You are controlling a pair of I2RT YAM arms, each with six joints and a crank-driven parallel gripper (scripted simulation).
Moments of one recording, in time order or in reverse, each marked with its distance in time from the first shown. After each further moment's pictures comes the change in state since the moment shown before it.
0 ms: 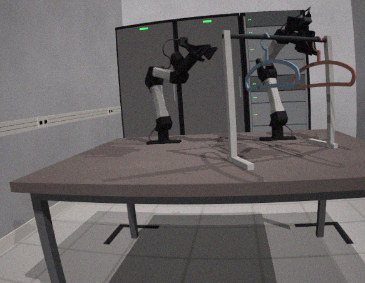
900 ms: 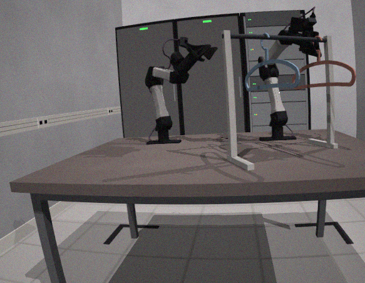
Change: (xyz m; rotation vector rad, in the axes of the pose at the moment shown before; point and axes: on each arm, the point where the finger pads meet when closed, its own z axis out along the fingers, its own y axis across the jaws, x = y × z) left arm -0.001 0.001 0.033 -0.002 -0.004 0.005; right arm 0.000 0.000 0.000 0.000 0.000 0.000
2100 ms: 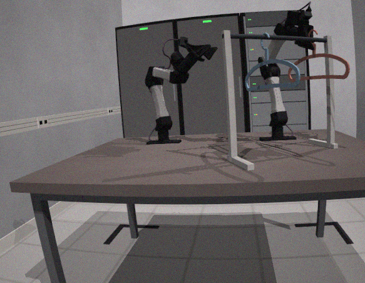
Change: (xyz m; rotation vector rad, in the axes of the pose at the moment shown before) left arm -0.021 -0.001 -0.040 -0.002 0.032 -0.002; right arm 0.000 0.000 0.000 0.000 0.000 0.000
